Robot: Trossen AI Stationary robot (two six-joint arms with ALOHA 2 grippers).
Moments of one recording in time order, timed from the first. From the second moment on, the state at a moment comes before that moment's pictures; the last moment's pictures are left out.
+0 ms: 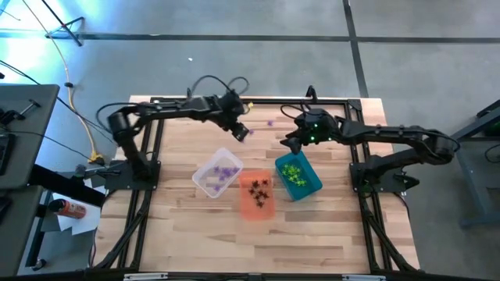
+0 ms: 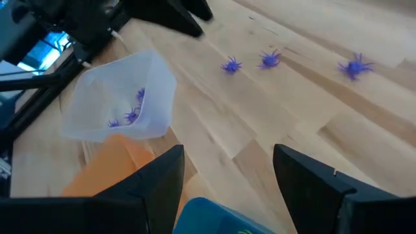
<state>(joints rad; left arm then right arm) 0.47 1.75 1.24 -0.51 0.12 -0.33 -0.38 1.22 0.69 -0.09 -0.17 0.50</state>
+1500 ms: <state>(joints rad) 0.51 1.96 1.25 -0.32 0.10 -0.29 -0.37 1.23 0.68 -0.04 -0.08 0.54</state>
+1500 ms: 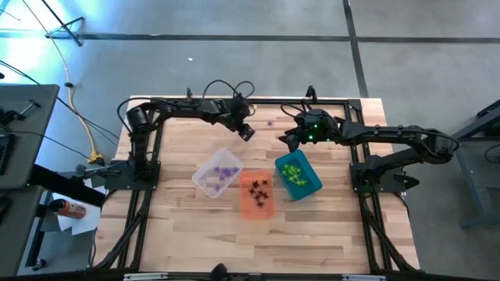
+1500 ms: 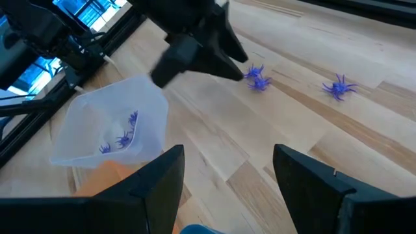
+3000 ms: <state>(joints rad) 0.33 1.35 0.75 -0.01 0.39 -0.04 -0.37 1.23 0.68 0.04 -0.09 0.55</state>
